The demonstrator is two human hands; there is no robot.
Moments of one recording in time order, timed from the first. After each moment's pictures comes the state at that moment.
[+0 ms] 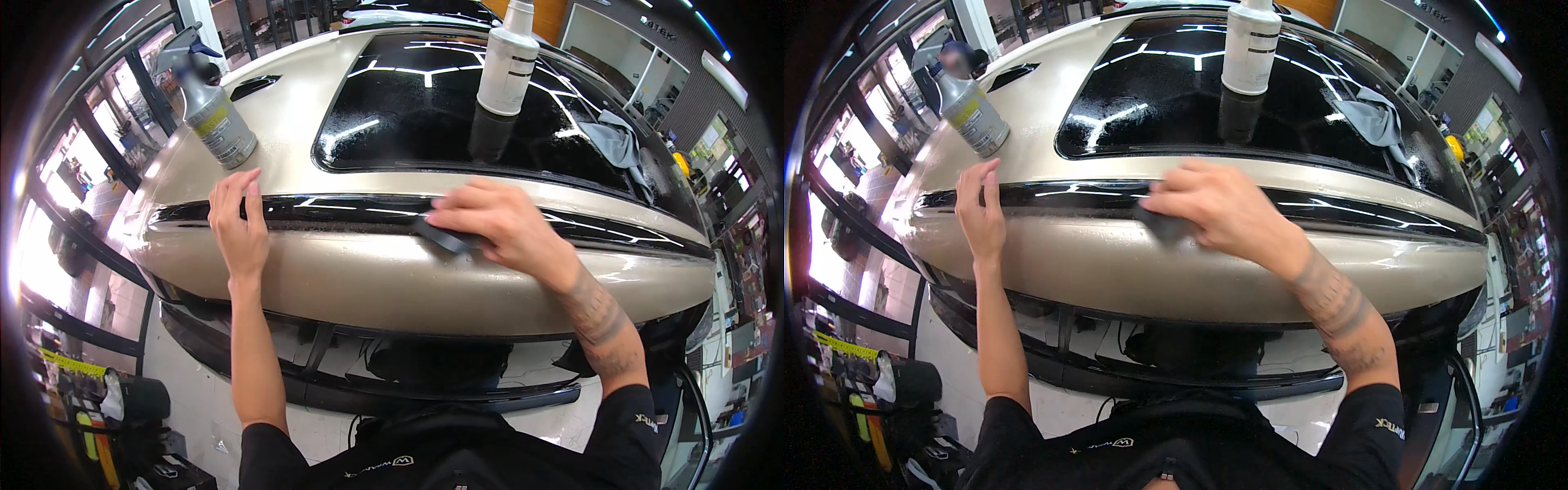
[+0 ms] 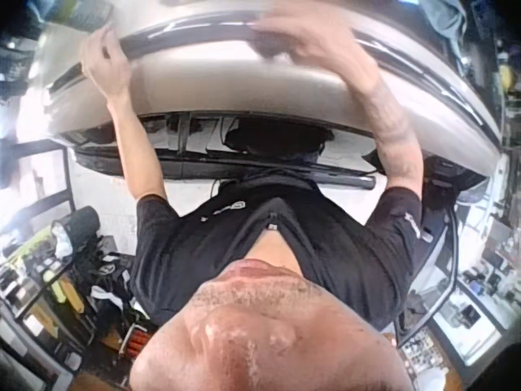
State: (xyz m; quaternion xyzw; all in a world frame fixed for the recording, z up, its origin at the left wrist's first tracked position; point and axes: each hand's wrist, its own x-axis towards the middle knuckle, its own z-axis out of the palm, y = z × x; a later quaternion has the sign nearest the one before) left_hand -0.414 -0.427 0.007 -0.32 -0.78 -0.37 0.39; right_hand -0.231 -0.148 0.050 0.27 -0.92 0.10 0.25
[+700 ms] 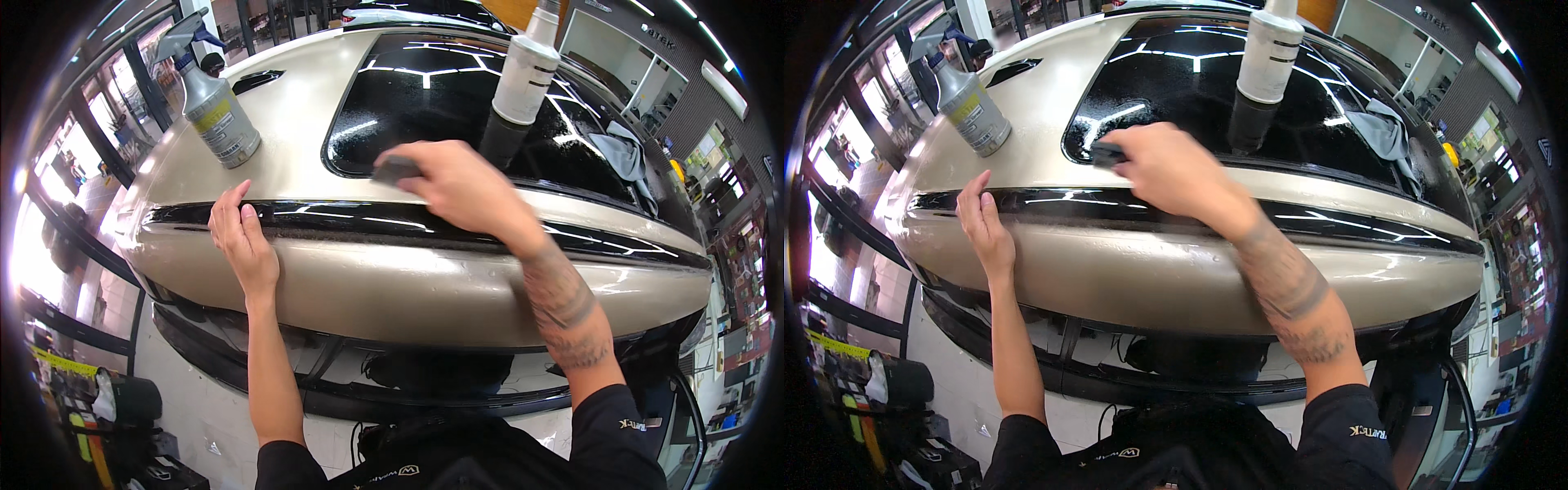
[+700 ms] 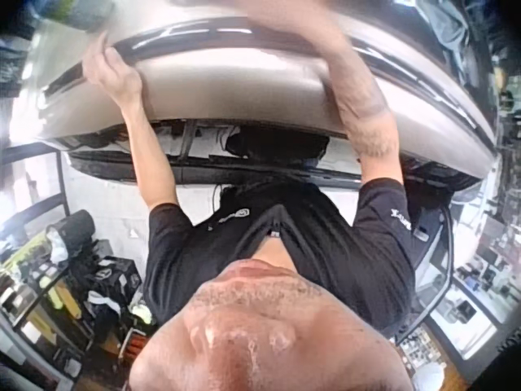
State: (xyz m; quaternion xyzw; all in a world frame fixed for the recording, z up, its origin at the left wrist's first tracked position) left_hand -0.430 -0.438 -0.029 -0.25 -0.78 -0.41 0.41; right_hand -0.321 -0.191 0.057 0.14 -0.92 0.29 0.22
